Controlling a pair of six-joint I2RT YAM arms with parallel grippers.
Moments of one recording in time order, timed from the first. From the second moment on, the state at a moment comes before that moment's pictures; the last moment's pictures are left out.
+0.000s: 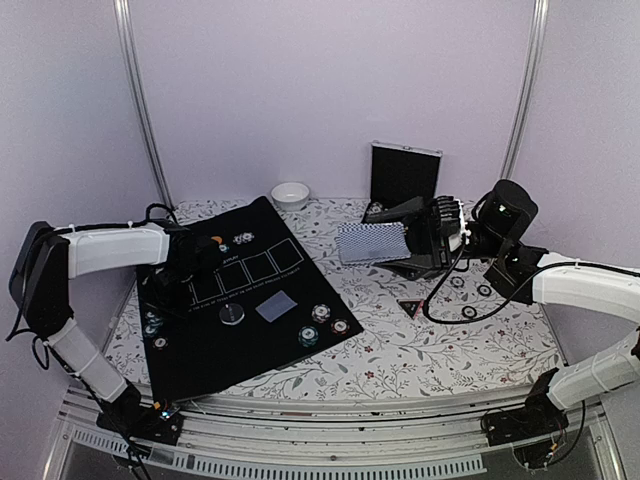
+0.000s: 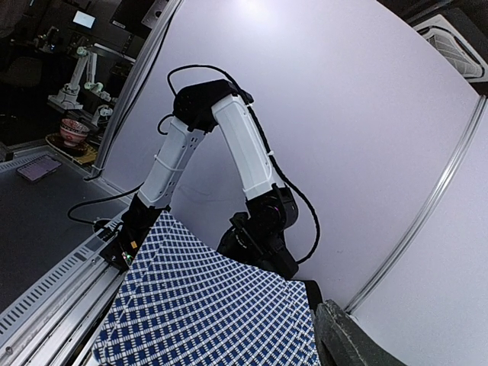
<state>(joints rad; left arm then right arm) -0.52 1.59 1.04 -1.27 -0.58 -0.57 0.74 1.26 0.84 0.67 -0.94 -0.32</state>
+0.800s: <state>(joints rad) -0.47 1.84 1.04 -1.20 -0.53 -0.52 0.74 1.26 0.84 0.67 -0.94 -0.32</state>
